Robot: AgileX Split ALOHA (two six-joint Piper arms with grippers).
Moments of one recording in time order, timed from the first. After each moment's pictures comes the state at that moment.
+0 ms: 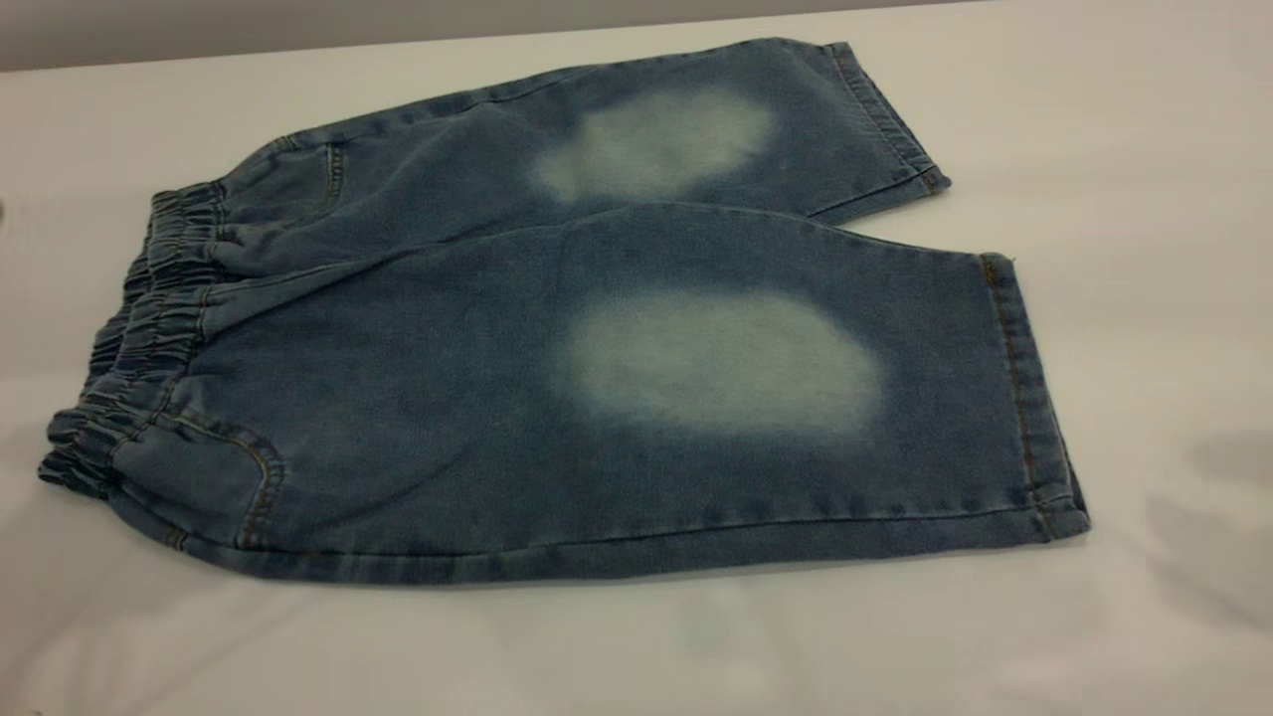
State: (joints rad) left arm -0.04 1.27 -0.69 -0.19 0.78 0.05; right arm 0.08 1.11 -0.55 0.41 0.63 -0.14
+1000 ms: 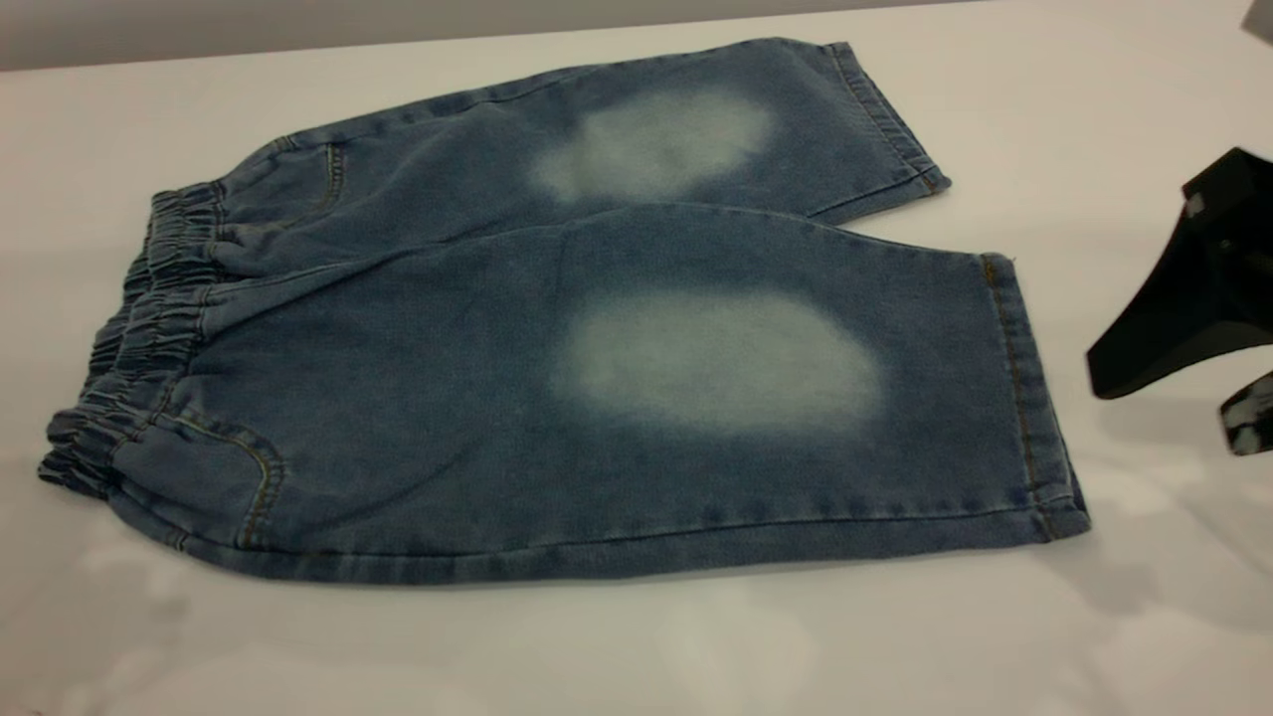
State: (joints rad) left arm -0.04 1.33 -0.58 -0.06 0.76 -0.02; right arm 0.08 1.57 -0.47 1.04 0.54 -0.72
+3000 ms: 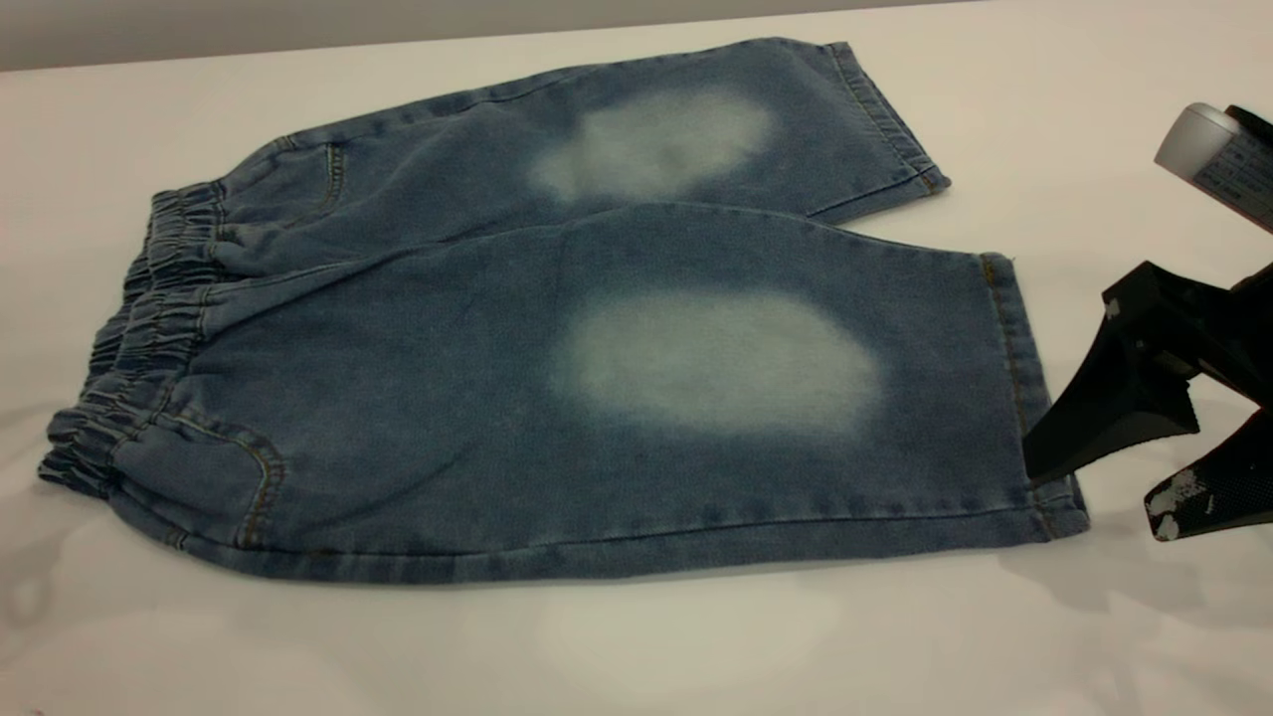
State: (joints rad) left arm 0.23 1.65 -0.57 -0.17 0.46 -0.14; right arm 0.08 1.83 -0.47 1.36 0.53 -1.05
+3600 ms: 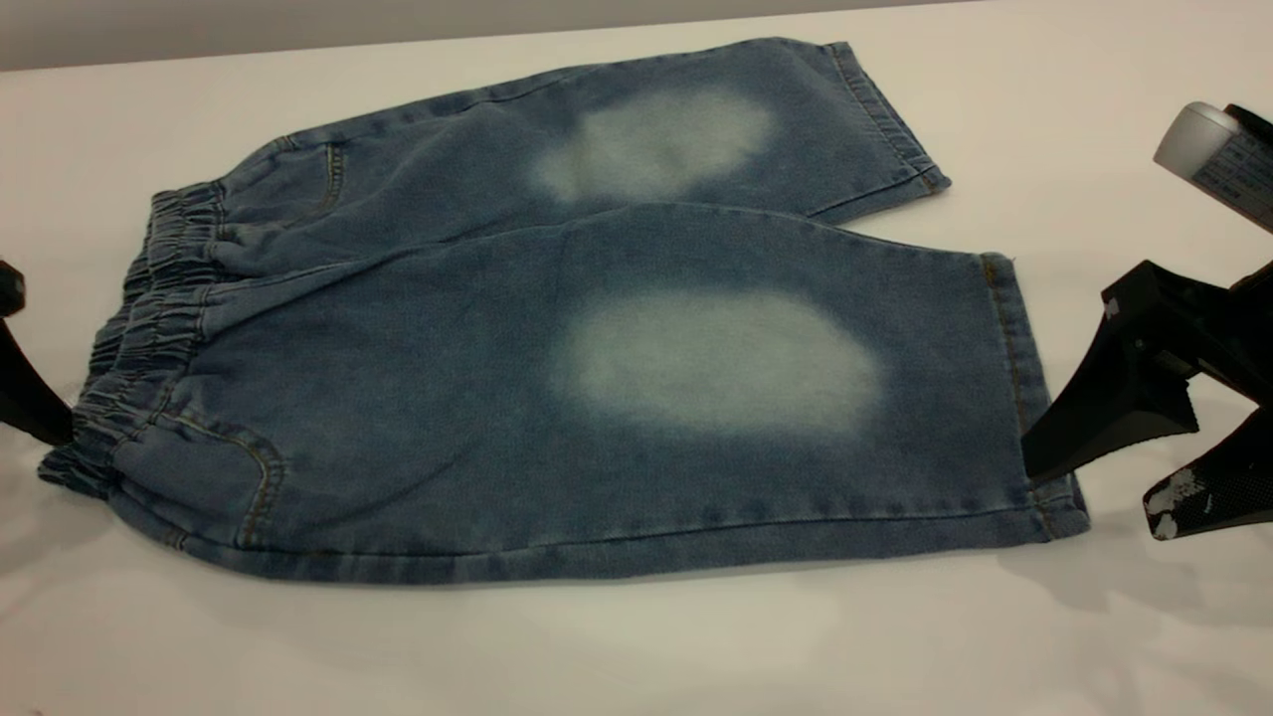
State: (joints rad) left arm 0.26 1.80 -0.58 -0.74 0.36 0.54; right arm 0.08 1.83 -0.47 1.36 0.53 -1.06
